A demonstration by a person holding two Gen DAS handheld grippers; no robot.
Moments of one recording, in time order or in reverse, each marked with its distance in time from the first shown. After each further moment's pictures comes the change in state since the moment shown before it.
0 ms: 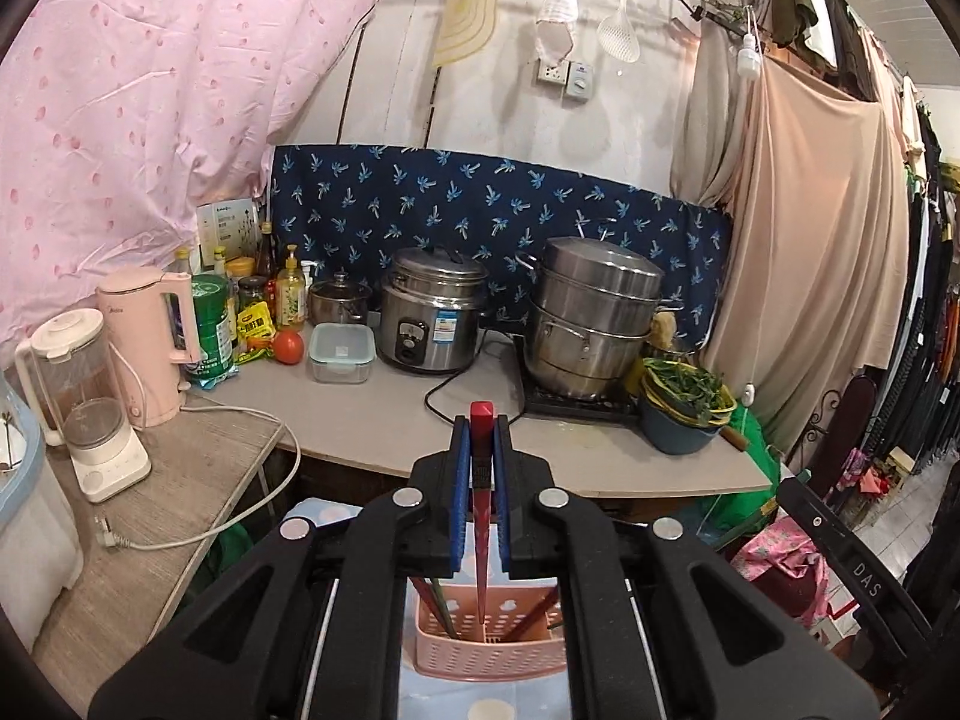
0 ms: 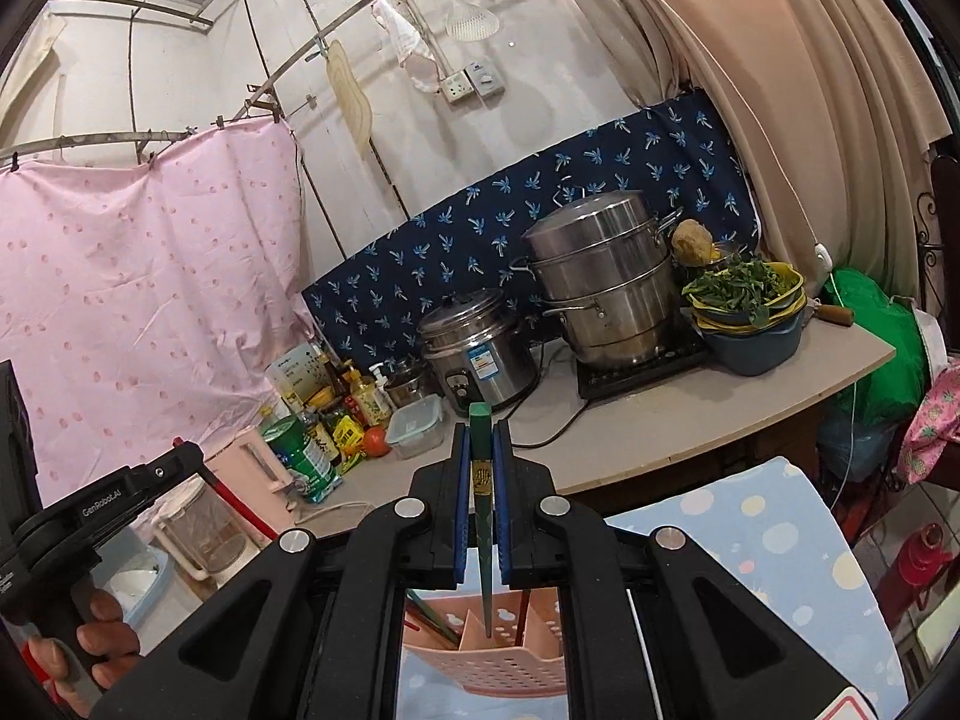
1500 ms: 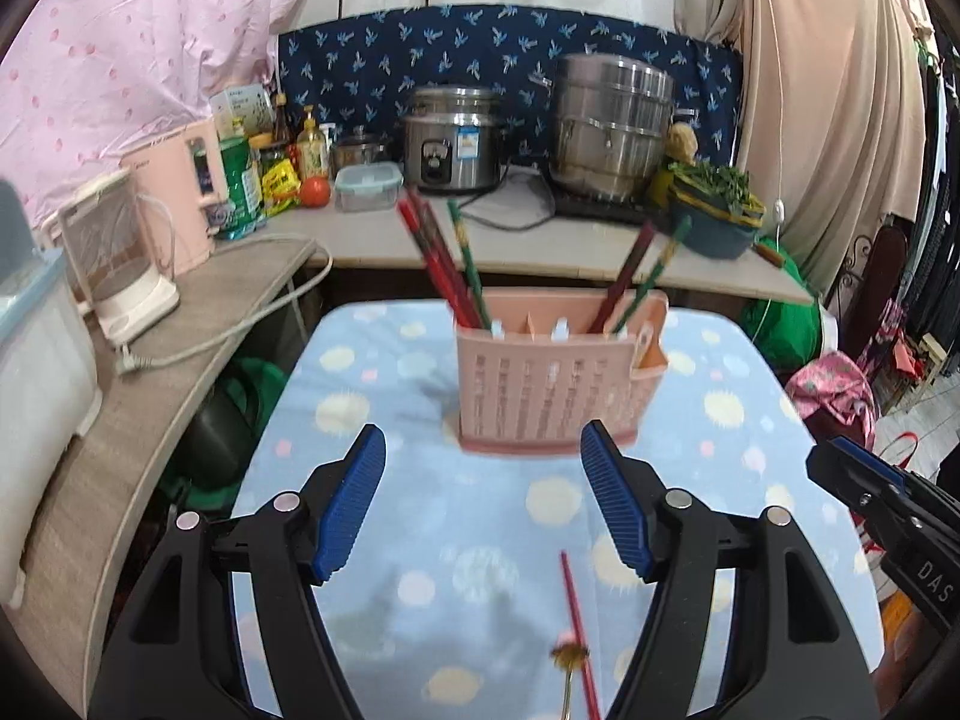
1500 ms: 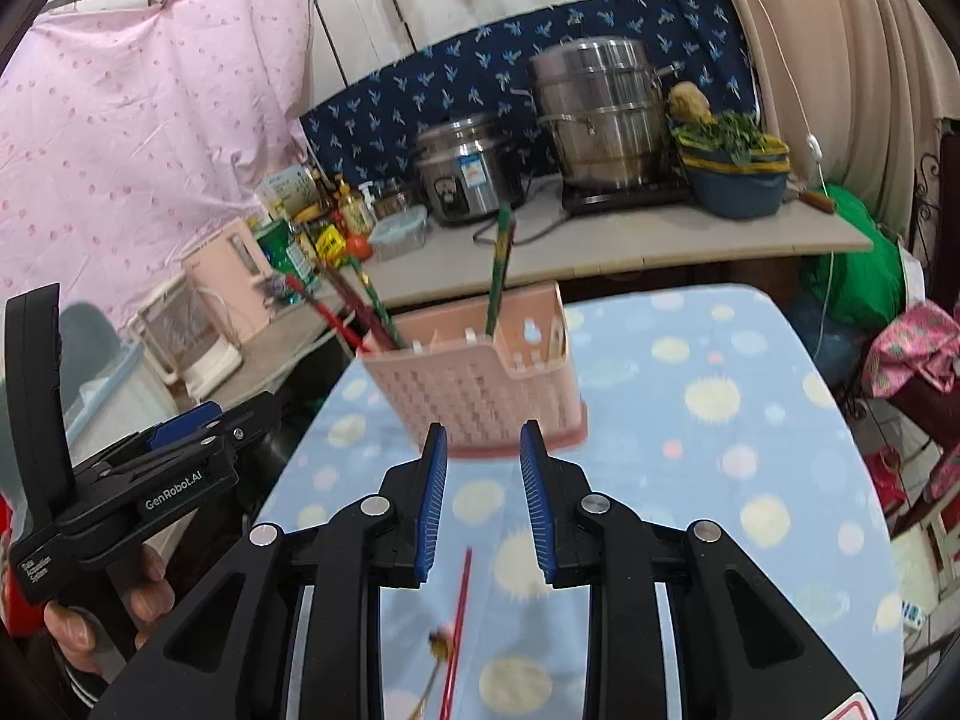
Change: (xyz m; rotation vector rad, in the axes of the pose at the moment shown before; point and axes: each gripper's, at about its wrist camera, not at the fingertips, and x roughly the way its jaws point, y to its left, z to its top) left arm -0.030 0.011 -0.188 0.100 0.303 0.091; right arm -0.060 -0.008 -0.154 -0.108 0.347 -0.058
